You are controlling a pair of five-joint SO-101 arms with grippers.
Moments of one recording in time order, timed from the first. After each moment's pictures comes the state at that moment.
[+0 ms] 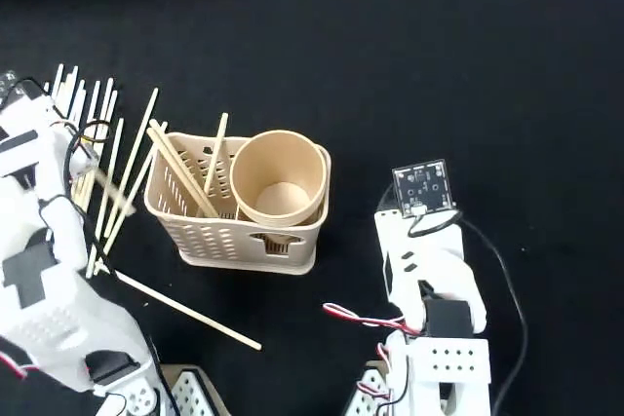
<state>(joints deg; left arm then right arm) -32.6 11.5 19.1 43.6 10.5 1.3 -87.6 92.2 36.8 15.3</state>
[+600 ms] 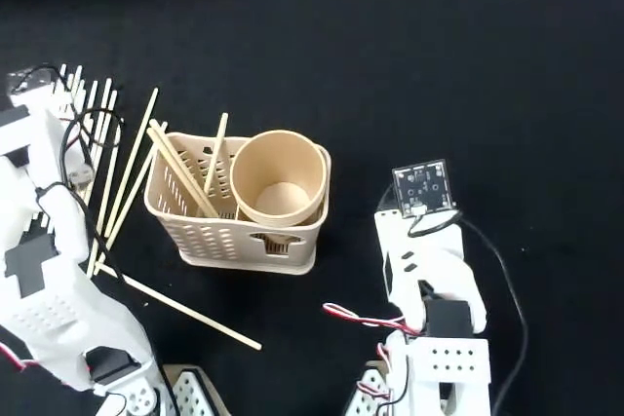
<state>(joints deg) -31.7 14.2 6.0 68.3 -8.5 1.3 -87.6 92.2 36.8 15.3</state>
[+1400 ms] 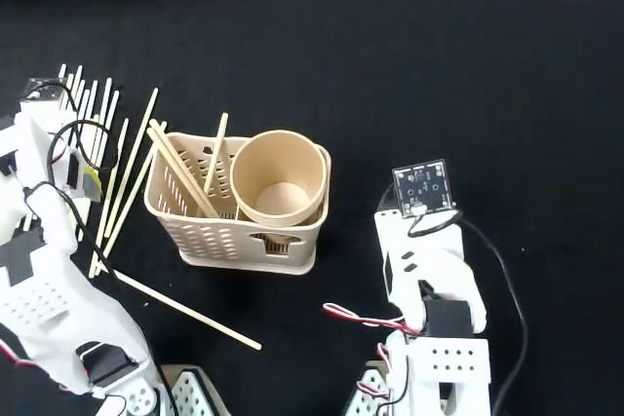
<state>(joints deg) -35.9 19.5 5.7 64.6 -29.1 1.3 -87.6 92.2 36.8 15.3</state>
